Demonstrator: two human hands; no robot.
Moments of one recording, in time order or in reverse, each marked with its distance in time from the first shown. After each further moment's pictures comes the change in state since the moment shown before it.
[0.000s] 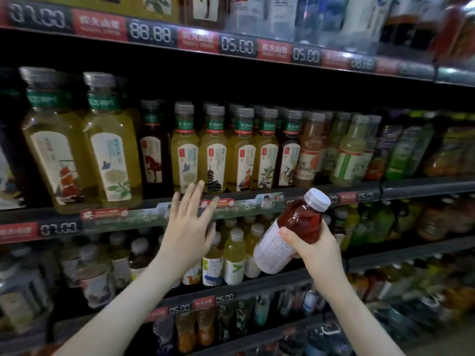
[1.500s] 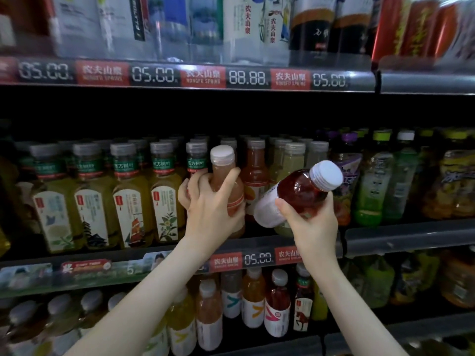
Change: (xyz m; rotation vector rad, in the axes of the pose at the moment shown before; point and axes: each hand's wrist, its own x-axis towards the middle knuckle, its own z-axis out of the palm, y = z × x) left_hand 0.229 0.195 0.110 0.041 0.321 -0.170; right_hand 0.233 0.019 -0.146 0.119 0.128 -0.386
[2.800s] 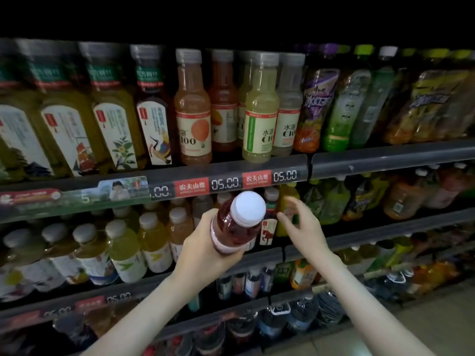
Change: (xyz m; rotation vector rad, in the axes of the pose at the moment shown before) left_hand -0.170 0.057 -0.025 -0.759 -0.619 -0.402; right_hand -0.082 0.125 -0.096 -0.462 -0.426 0.190
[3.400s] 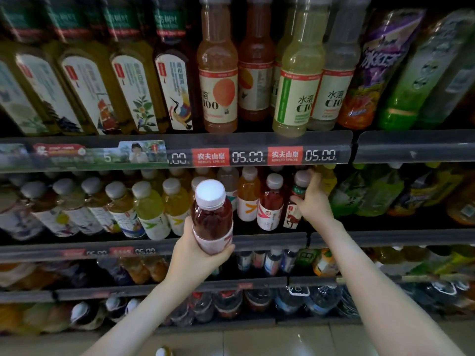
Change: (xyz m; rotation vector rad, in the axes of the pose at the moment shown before) left_hand -0.051 -0.044 0.010 -0.096 0.178 -0.367; right_hand 0.069 0.058 0.057 -0.196 -0.125 0.056
